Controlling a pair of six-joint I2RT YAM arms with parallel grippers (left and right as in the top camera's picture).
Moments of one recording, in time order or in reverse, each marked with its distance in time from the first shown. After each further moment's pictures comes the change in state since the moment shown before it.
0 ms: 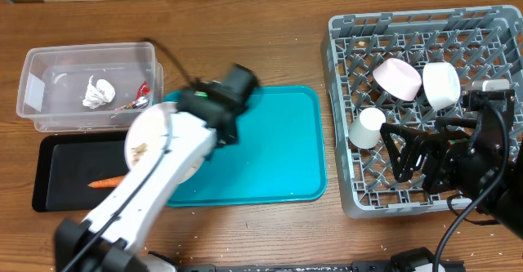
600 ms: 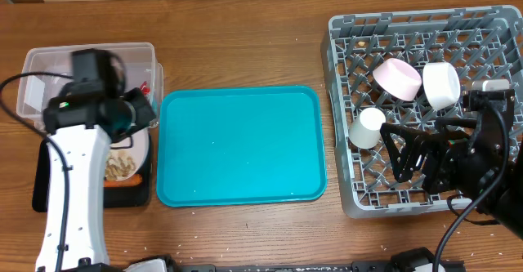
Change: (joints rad) left arm 0.657 -0.141 -0.089 0.236 0.415 0.294; right arm 0.000 0.000 0.000 0.000 0.000 -0.001
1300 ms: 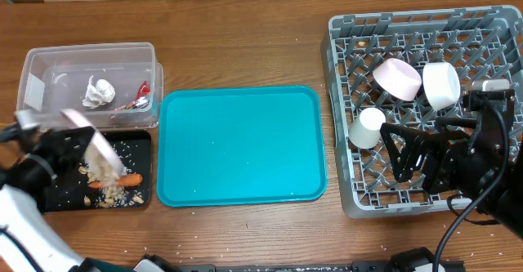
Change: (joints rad) left arm 0.765 -0.101 -0.200 0.035 0.992 0.415; right arm 0.000 0.000 0.000 0.000 0.000 0.000
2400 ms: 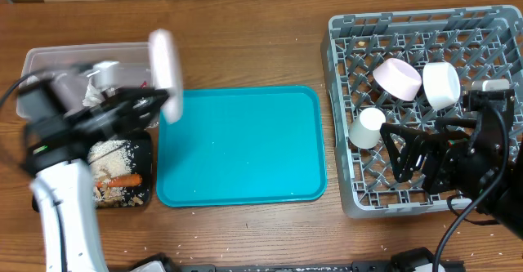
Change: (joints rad) left arm -0.636 -0.029 -0.045 0.610 0.254 -0.030; right arm 0.000 0.000 0.000 0.000 0.000 0.000
